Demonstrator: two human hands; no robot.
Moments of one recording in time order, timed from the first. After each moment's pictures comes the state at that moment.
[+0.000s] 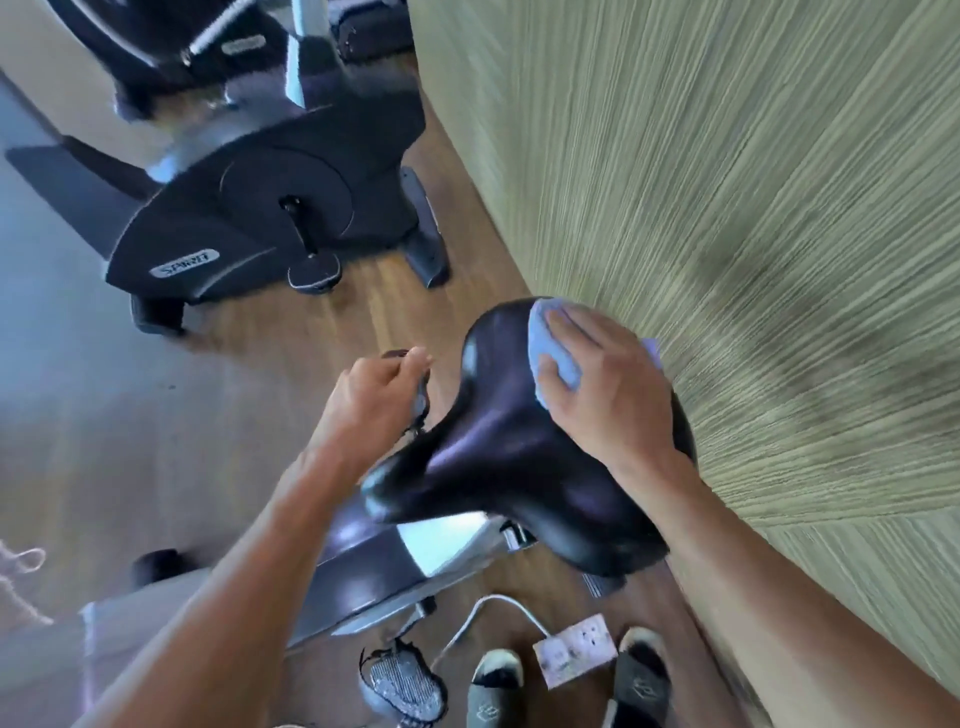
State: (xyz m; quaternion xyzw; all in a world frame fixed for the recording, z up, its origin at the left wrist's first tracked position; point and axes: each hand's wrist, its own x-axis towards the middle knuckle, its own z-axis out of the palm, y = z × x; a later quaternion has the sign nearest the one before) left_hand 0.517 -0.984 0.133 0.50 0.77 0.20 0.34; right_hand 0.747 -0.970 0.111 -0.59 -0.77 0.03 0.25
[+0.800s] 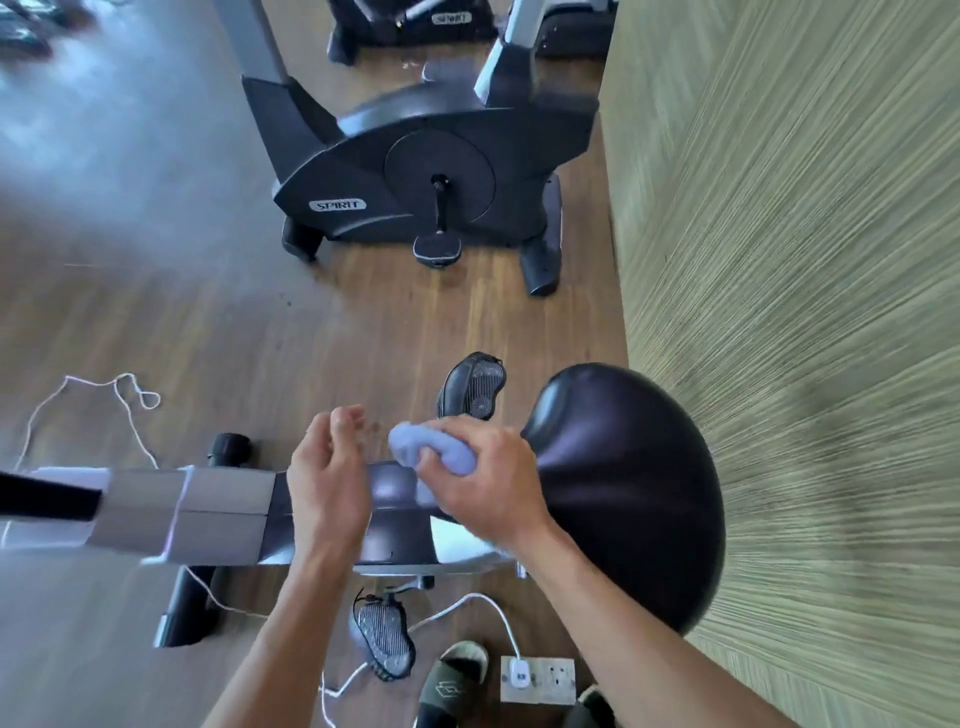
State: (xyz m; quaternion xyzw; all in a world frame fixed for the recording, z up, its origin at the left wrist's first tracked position) left_hand 0.497 -1.087 0.157 0.16 0.83 0.49 0.22; right_hand 0.629 -1.014 0.148 -0.39 -0.77 0.45 0.24
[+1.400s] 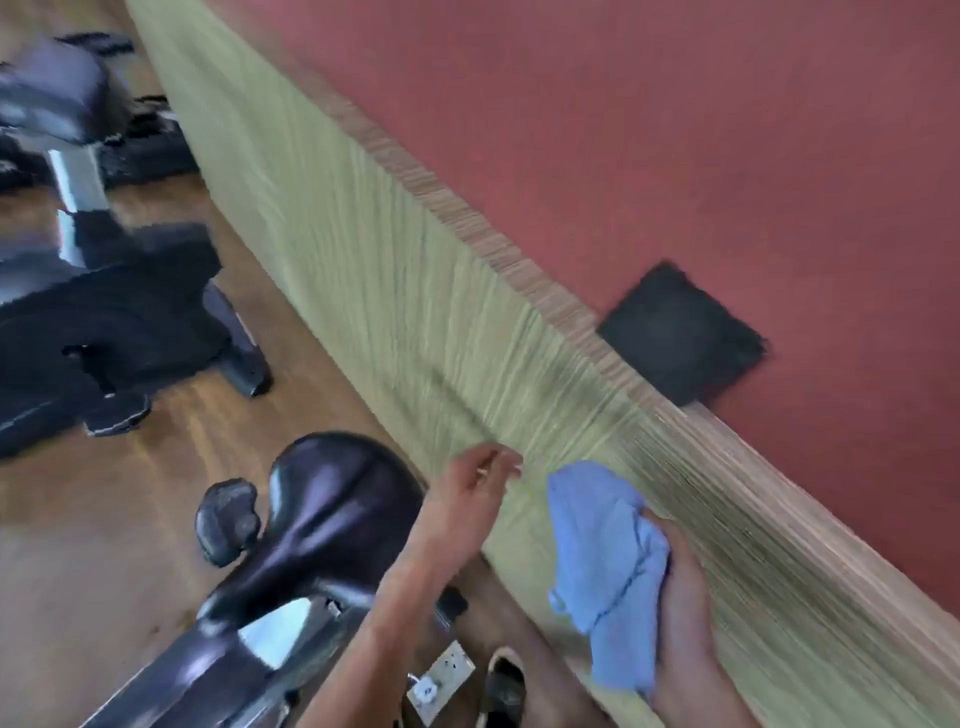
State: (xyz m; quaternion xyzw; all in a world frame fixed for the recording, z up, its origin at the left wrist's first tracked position) left_hand 0.772 -1.053 0.334 0.58 0.50 0.26 0.58; right_hand 0.914 -1.165 0.369 -0.51 0.10 0.58 0.63
